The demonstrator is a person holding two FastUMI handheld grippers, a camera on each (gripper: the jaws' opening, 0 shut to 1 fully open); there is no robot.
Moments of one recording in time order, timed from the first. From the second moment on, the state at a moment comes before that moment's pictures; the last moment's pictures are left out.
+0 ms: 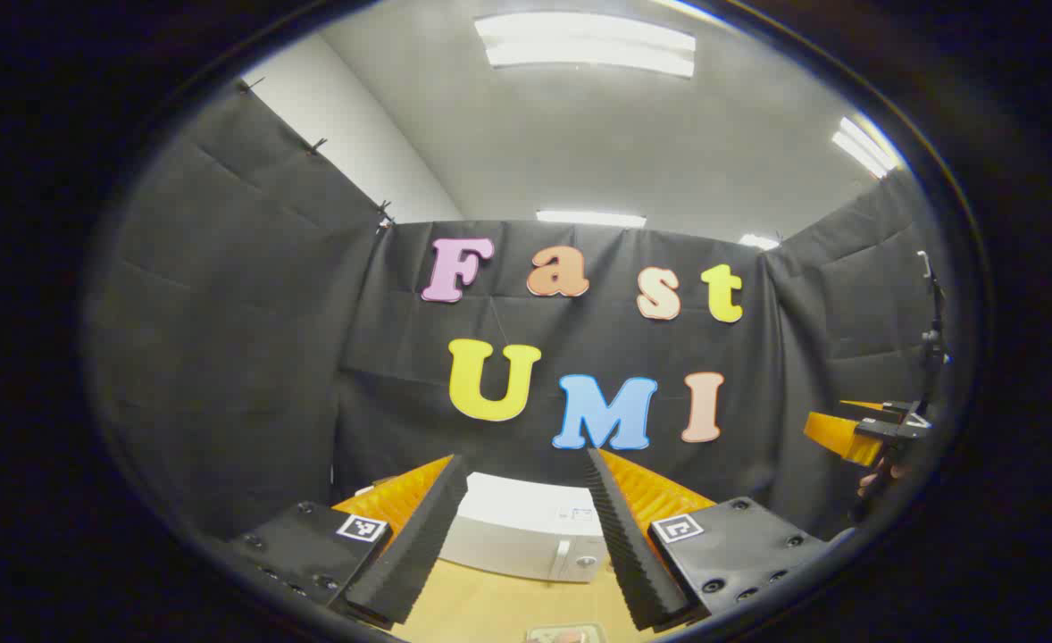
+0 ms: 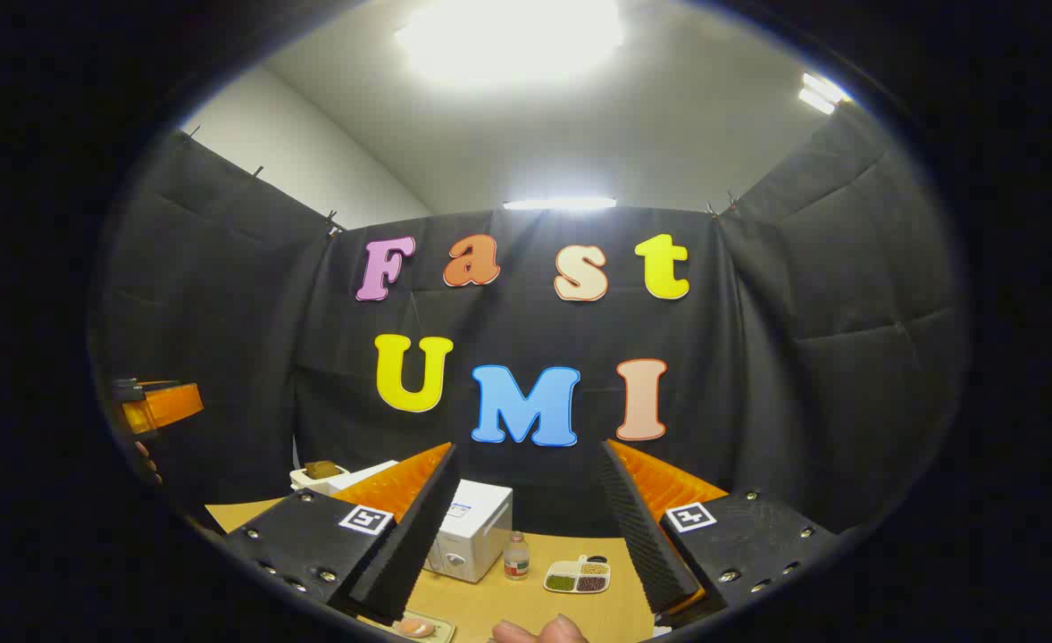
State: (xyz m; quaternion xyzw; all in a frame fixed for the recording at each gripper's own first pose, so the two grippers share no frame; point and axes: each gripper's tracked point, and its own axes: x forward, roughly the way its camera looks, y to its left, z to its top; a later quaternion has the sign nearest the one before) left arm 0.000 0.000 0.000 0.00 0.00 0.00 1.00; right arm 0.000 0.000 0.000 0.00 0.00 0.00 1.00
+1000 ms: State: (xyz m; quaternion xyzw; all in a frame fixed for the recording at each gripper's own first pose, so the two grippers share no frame) left arm 0.049 -0.004 -0.100 -0.03 0.09 -0.08 0.99; right arm -0.041 0.028 -0.014 -0.03 0.05 -0.06 1.00
